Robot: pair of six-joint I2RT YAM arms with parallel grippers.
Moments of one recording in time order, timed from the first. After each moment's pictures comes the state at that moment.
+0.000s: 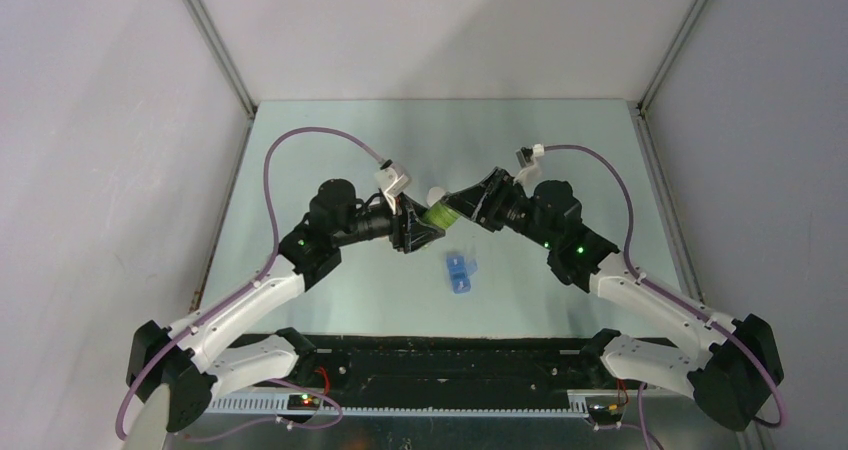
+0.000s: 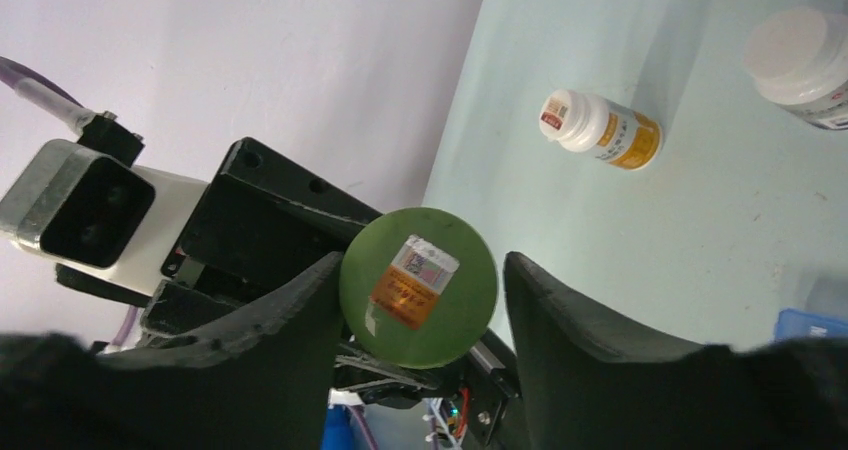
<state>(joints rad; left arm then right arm) -0.65 1.04 0.77 0.08 0.55 -0.18 0.71 1.07 0.78 0.18 -0.18 1.04</state>
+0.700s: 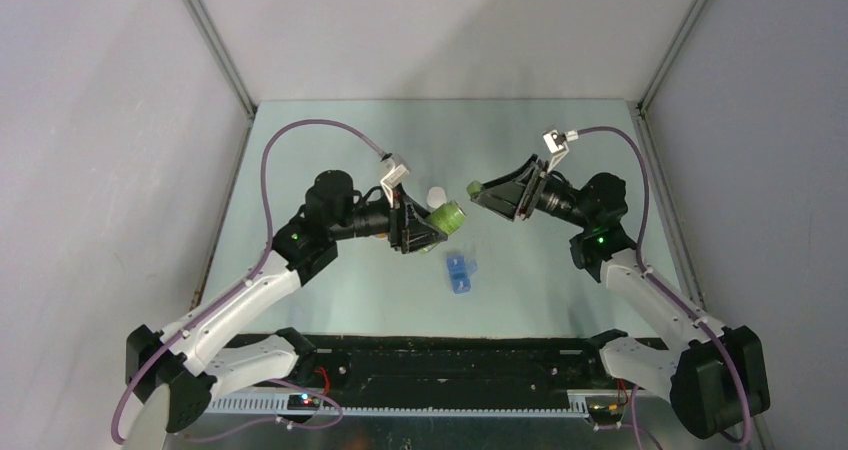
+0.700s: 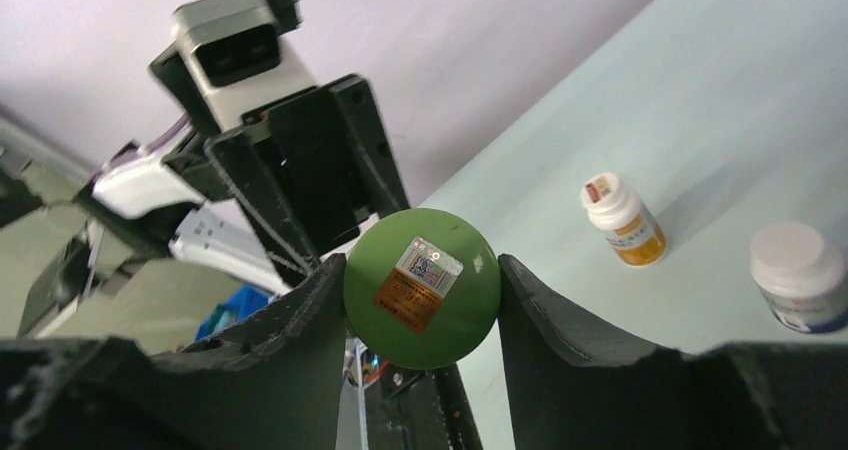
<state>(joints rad) -0.65 1.03 0.86 -0.03 0.64 -0.31 0.38 1.06 0.69 0.60 -0.78 0.85</state>
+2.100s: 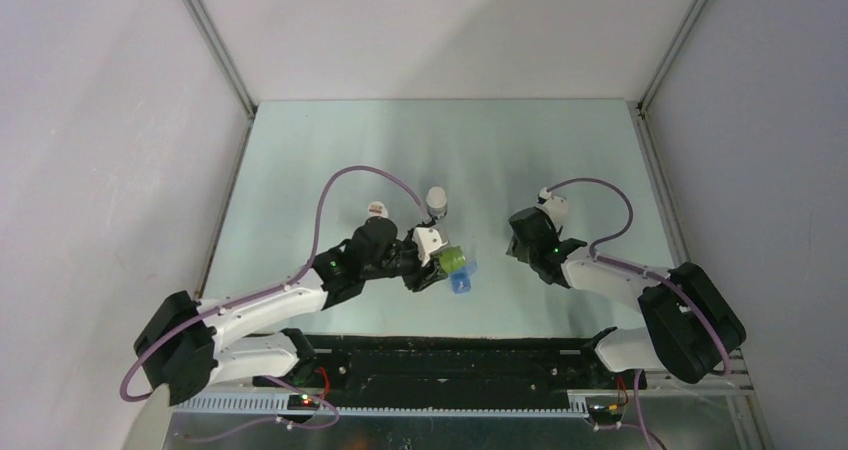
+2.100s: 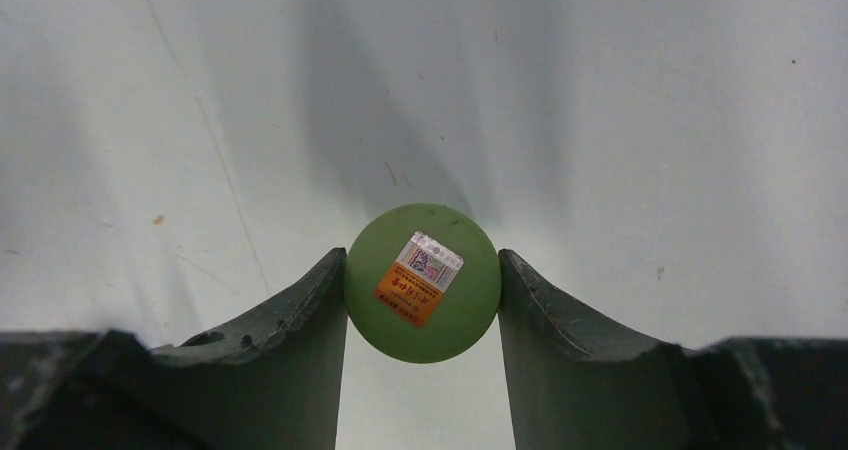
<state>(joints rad) -0.87 1.12 0.61 0.06 0.33 0.17 0.59 1.33 0.57 -0.12 0.45 0.75</state>
